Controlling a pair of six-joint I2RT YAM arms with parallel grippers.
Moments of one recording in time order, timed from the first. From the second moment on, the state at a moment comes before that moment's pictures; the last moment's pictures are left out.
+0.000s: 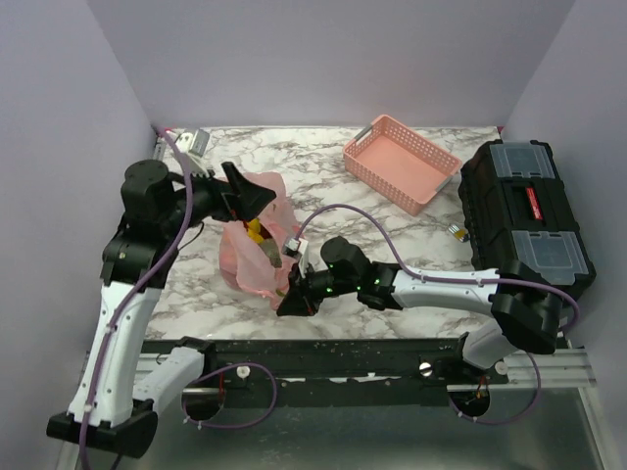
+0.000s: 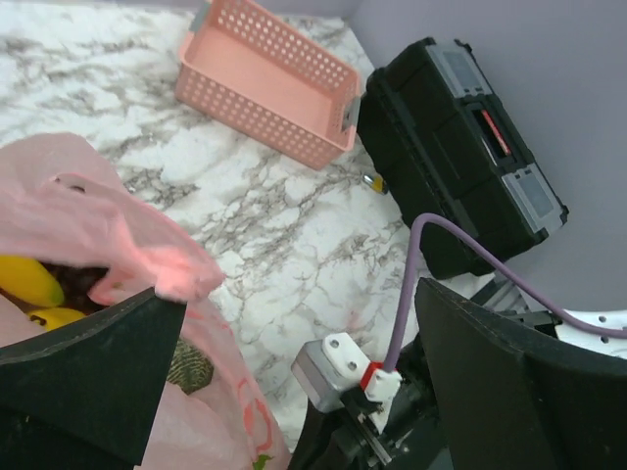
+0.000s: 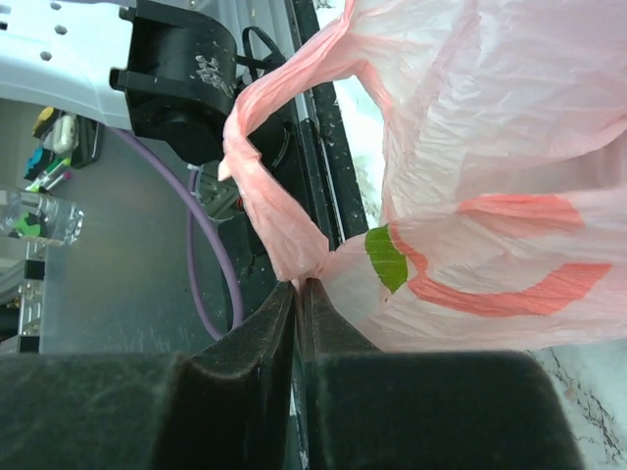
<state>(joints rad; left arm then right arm) -0.21 0.97 1.29 -0.57 0.53 -0.47 1.12 1.53 0.87 0.25 -0.48 0.40</state>
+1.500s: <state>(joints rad) -0.21 0.49 1.17 -0.69 -0.23 -0.44 1.12 1.67 1.29 0.25 0.16 0.22</state>
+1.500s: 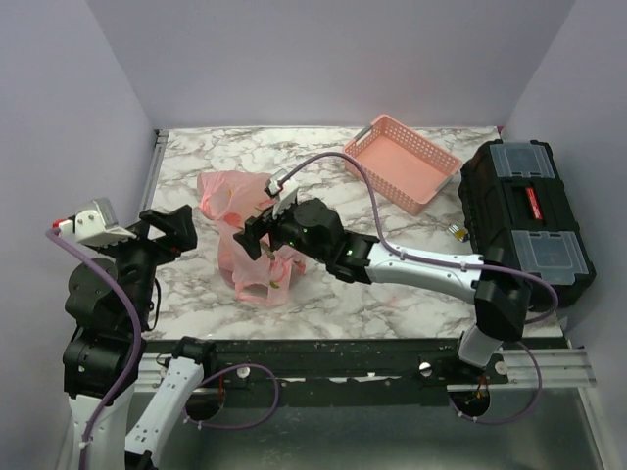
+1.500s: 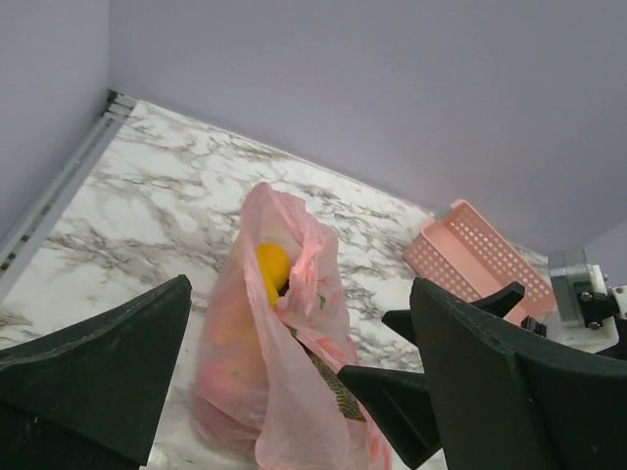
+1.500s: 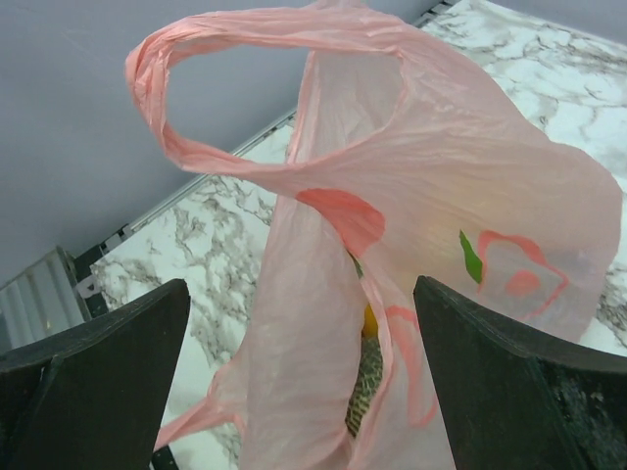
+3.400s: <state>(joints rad) -0.21 0.49 0.69 -0.78 0.21 -0.88 1.03 1.57 1.30 0.29 0.32 0.00</state>
